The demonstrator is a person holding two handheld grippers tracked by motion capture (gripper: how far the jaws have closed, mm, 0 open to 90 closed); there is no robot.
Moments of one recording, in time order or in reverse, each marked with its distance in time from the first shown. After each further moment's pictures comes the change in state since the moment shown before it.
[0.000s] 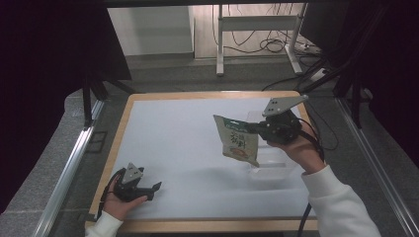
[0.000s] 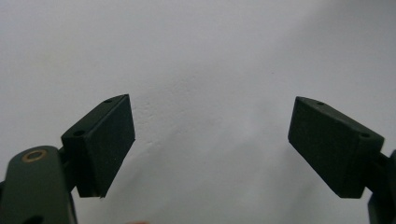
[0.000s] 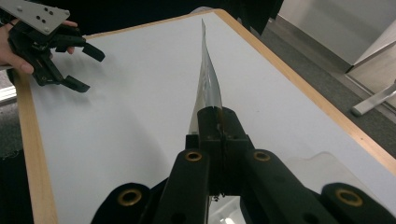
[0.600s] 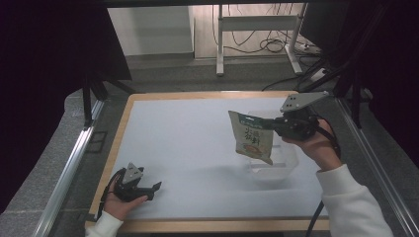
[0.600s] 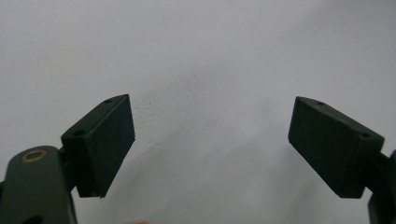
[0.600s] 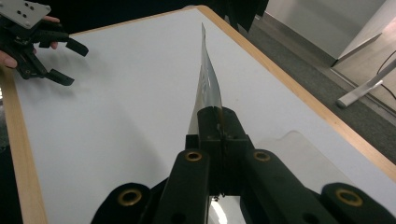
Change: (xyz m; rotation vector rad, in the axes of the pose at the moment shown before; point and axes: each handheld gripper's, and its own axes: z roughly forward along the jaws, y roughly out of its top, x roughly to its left) left arm 0.000 0.000 0.001 0.003 0.007 -0.001; right arm -0.024 -0.015 -0.025 0.002 -0.035 0.022
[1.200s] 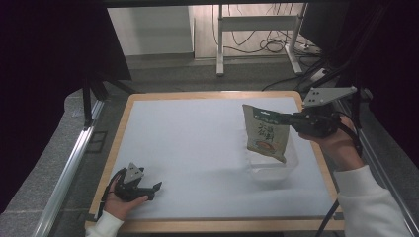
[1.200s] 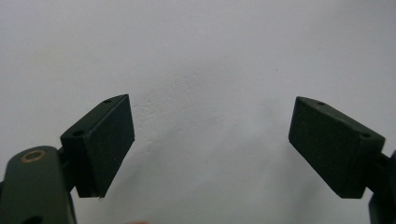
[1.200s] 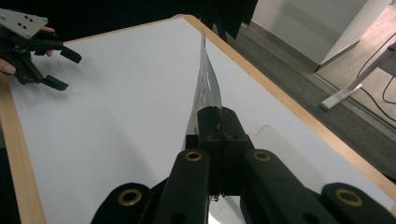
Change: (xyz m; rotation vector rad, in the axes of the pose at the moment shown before) left arm 0.000 0.000 0.001 0.016 0.004 0.004; right arm -0.012 -0.004 -0.039 -0.036 -0.041 0.009
